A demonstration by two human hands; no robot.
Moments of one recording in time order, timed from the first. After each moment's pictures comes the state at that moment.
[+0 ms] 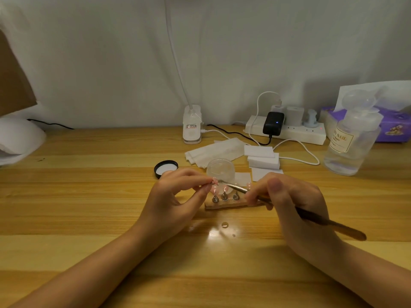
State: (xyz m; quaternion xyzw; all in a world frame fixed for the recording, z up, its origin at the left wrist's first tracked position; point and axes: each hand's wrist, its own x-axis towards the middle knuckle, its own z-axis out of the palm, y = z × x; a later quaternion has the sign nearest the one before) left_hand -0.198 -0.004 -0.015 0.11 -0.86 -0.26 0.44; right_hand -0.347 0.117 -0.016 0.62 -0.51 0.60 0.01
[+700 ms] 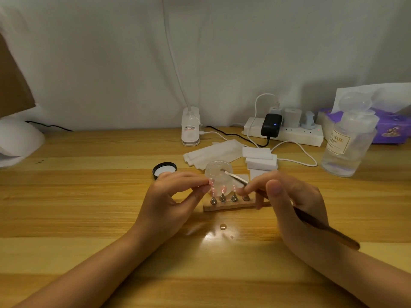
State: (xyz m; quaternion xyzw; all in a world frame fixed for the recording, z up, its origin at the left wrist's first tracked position) left_hand -0.197 -0.005 -0.017 0.12 -0.85 -0.24 0.45; right_hand -0.348 0.118 -0.014 0.62 -0.49 0.61 0.00
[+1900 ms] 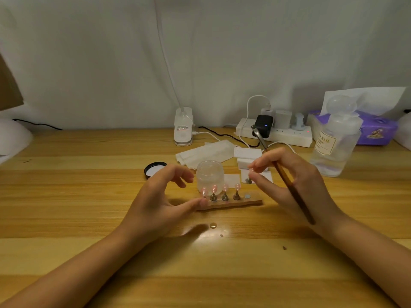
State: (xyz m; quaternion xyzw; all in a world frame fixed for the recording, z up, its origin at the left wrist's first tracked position) left_hand -0.193 -0.005 -0.014 0.19 -0.86 -0.28 0.38; right_hand -0.388 0.118 0.001 0.63 -0.59 0.50 0.05
